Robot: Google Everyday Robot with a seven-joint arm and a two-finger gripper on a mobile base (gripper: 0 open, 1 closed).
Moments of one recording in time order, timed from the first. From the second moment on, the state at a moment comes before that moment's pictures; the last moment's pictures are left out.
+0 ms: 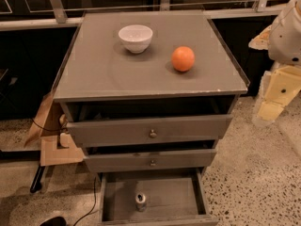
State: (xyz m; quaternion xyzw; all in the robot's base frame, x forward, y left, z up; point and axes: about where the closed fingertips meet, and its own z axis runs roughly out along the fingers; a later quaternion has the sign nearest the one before) arm 0.438 -0.217 0.977 -0.60 0.78 -0.03 0.16
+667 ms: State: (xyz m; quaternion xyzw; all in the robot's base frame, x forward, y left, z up) arm 0.438 -0.217 0.977 -0.60 0.78 -0.04 0.16
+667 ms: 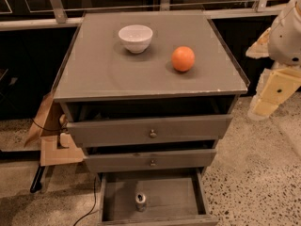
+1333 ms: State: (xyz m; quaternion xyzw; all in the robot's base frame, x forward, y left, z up) arm 0.435 -0.202 0.938 -0.58 0.79 -0.02 0.20
